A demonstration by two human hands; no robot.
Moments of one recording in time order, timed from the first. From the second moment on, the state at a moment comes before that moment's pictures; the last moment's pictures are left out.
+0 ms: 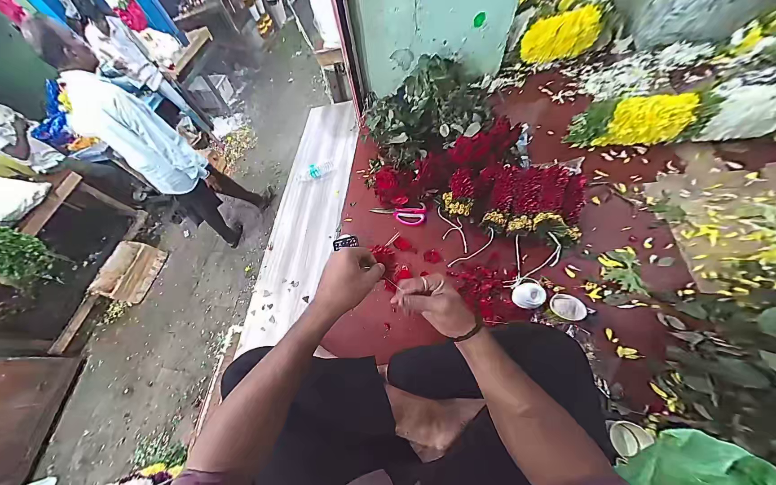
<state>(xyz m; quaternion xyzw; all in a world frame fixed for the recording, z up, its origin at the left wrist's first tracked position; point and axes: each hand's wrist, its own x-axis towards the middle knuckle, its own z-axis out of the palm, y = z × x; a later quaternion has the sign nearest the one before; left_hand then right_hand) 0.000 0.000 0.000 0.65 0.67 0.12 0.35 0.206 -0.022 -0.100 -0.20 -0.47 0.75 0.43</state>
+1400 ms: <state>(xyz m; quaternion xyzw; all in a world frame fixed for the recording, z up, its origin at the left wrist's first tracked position) -0.076 -0.102 -0.067 0.34 0.67 0.21 0.62 0.191 0.012 -0.150 -0.52 -0.38 0.73 0.23</state>
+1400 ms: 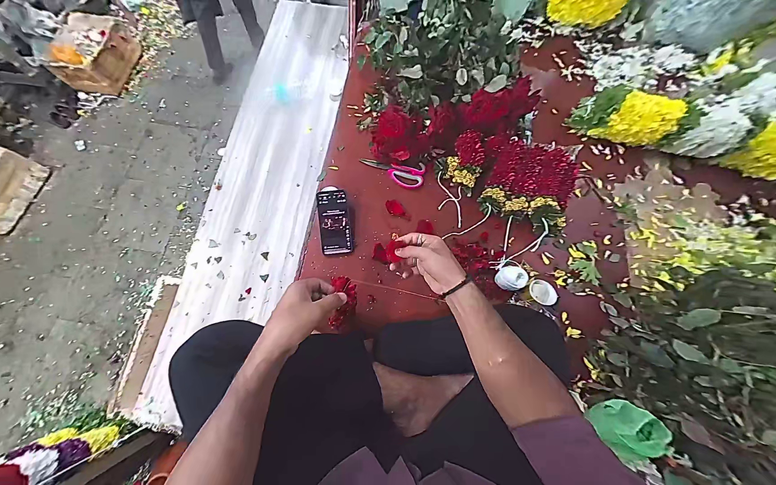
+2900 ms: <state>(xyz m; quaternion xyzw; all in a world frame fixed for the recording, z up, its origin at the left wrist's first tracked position) -0.060 -0.107 -0.079 0.31 0.63 0.34 0.63 0.142 -0.067 -0.109 -0.40 -0.44 0.75 0.28</state>
